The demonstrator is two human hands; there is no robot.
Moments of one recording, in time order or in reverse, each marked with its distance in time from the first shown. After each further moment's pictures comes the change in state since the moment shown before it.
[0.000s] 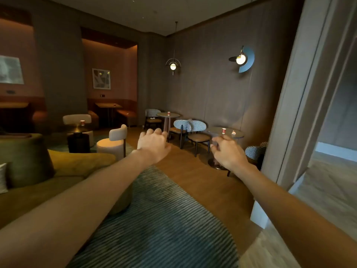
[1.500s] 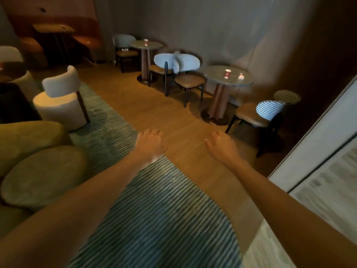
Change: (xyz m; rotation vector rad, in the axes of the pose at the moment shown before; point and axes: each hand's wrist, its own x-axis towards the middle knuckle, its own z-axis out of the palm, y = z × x) left_hand 0.573 -0.008 0.550 -0.052 -0.510 0.123; right_hand 0.499 0.304 0.514 0.047 -0.359 0.214
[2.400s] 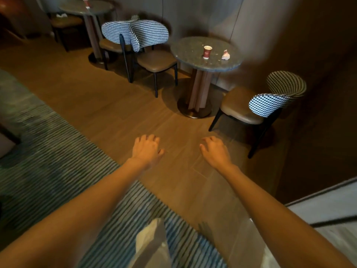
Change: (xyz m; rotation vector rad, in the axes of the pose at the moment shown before) left_hand 0.590 0.061 0.128 -0.022 -0.132 0.153; right_hand 0.482 0.260 0.138 -0.034 -0.149 0.236
